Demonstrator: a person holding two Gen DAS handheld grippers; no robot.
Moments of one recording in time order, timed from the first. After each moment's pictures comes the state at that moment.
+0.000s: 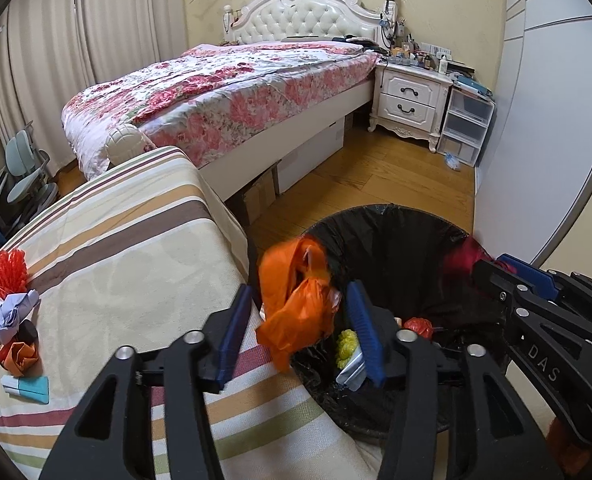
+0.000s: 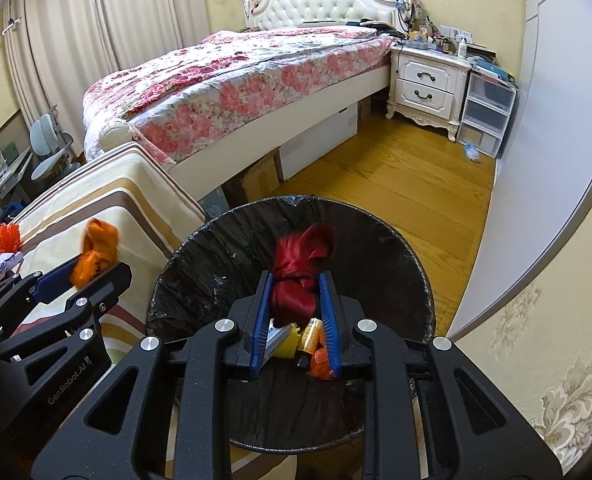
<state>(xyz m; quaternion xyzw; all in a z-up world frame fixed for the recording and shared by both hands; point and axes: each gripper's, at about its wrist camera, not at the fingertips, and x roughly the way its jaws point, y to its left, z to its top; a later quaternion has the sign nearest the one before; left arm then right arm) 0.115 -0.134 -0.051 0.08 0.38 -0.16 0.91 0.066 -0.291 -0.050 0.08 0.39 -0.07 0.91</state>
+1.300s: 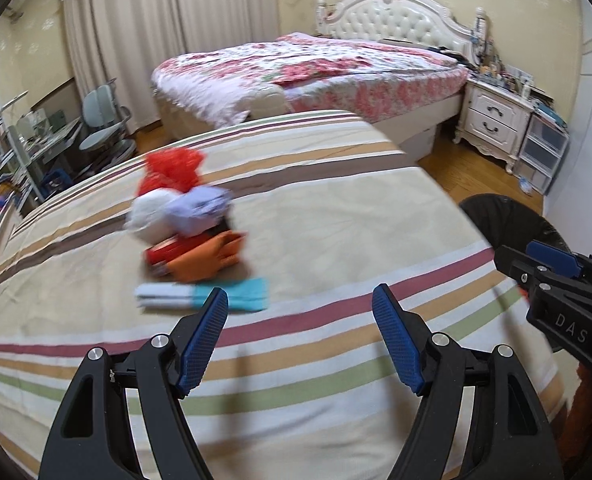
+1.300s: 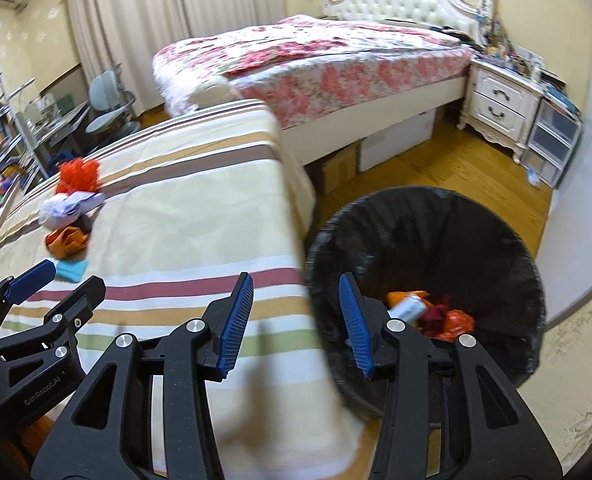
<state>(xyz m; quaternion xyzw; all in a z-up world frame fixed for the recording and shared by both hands) 0.065 0.035 -0.044 0.04 0.39 -0.01 0.92 0.067 -0.149 -0.046 0.03 0.41 0.06 0.91</state>
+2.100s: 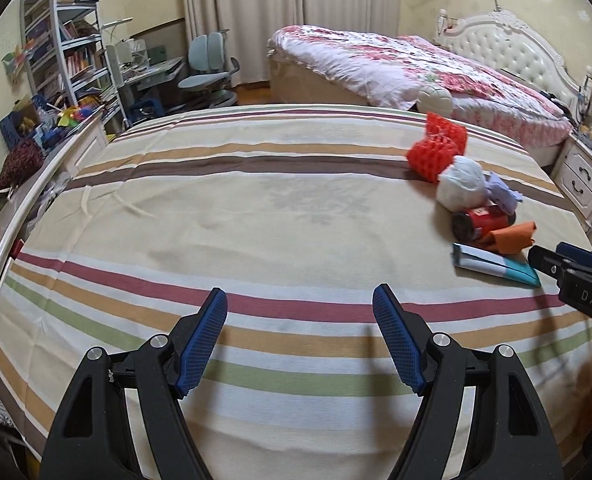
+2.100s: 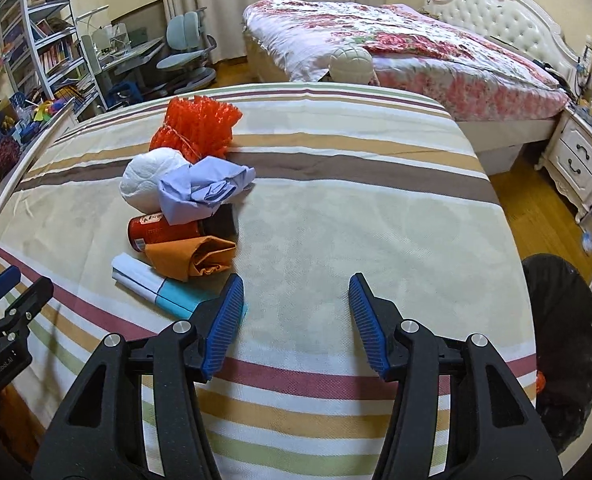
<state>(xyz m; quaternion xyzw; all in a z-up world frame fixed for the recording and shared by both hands) 0.027 0.210 -0.052 -0.05 0.40 0.15 0.90 0.095 0.004 -0.055 -0.07 0.43 0.17 0.88</state>
